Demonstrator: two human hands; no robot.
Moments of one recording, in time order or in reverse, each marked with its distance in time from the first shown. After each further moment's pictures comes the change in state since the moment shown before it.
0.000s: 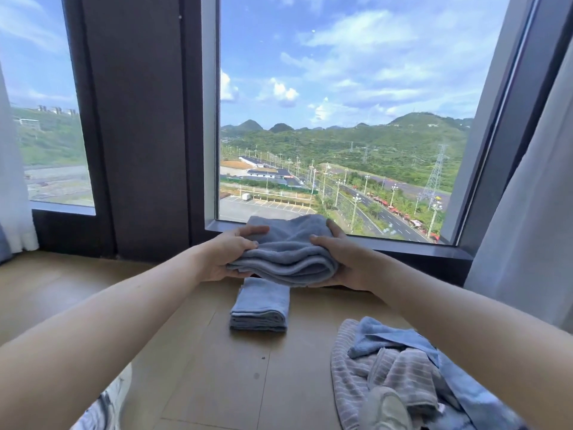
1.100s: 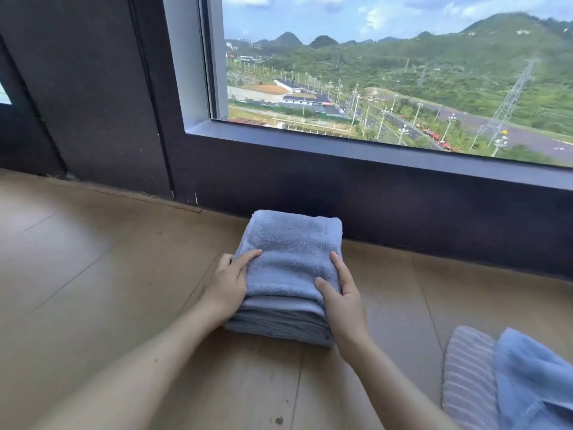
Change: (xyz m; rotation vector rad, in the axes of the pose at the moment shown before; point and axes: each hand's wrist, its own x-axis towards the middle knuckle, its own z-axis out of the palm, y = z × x) left_hand 0.306 -0.321 -0.044 0.583 0.351 -0.020; right_hand 0.330 0.291 -0.033 -0.136 0.299 -0.126
